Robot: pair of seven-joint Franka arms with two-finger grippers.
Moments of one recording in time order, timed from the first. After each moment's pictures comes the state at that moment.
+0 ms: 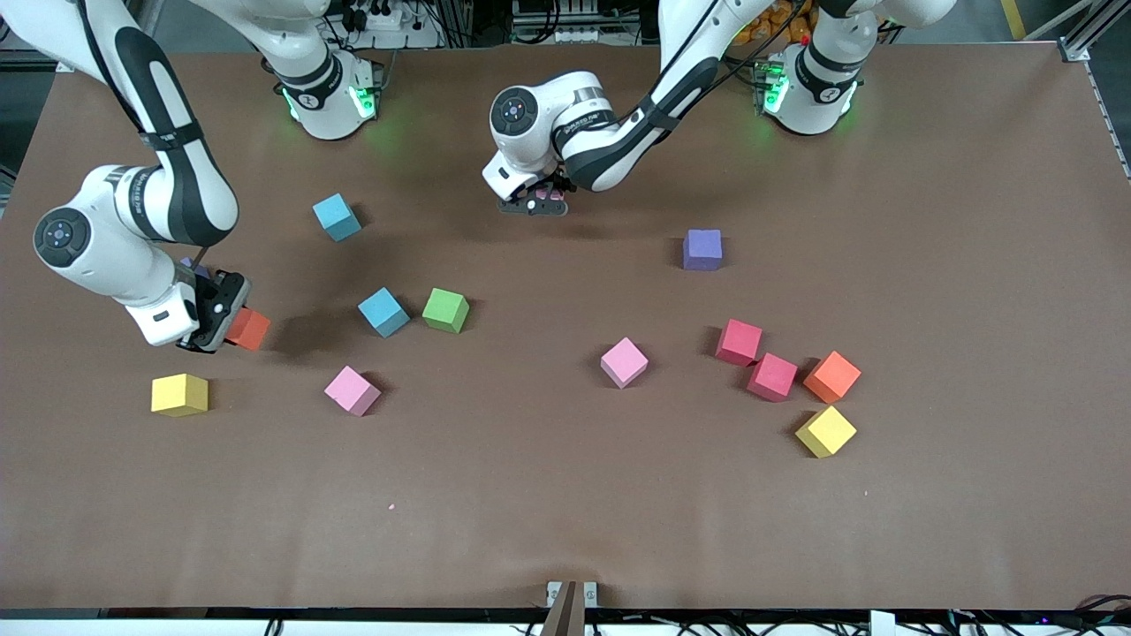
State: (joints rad) left arm -0.69 0.67 -0.49 -1.75 0.12 2.18 -1.09; right arm -0.15 0.22 0.03 -2.22 0.00 2.43 -1.35
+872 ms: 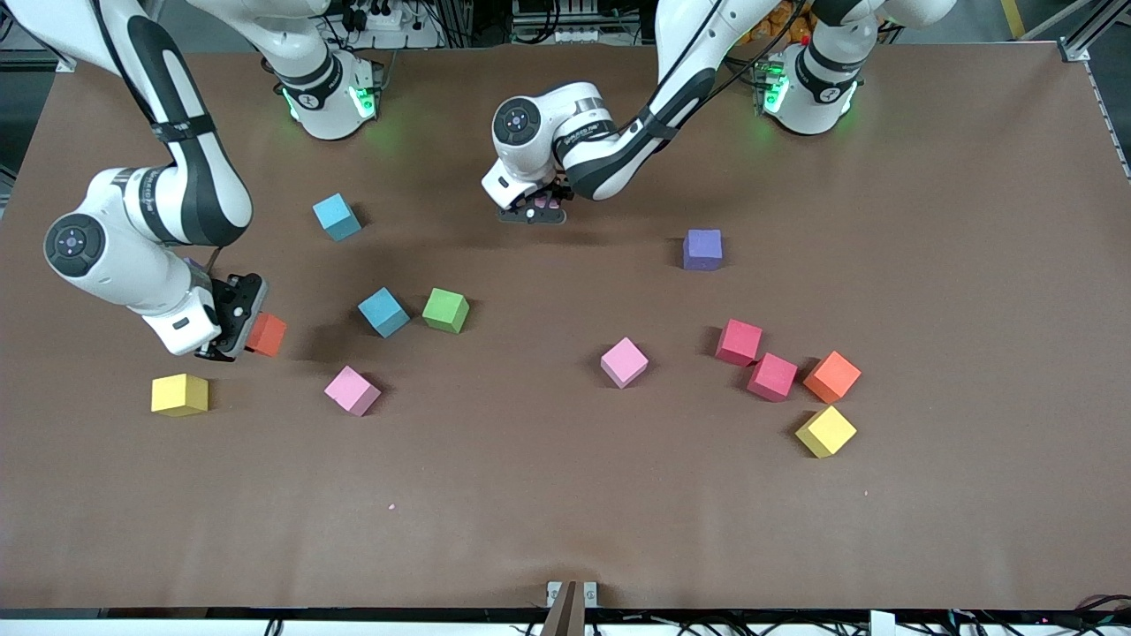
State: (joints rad) left arm -0.69 0.69 -0.47 -1.72 0.12 2.22 -1.09; right arm -0.09 0.22 0.07 -2.11 0.00 2.30 -1.35
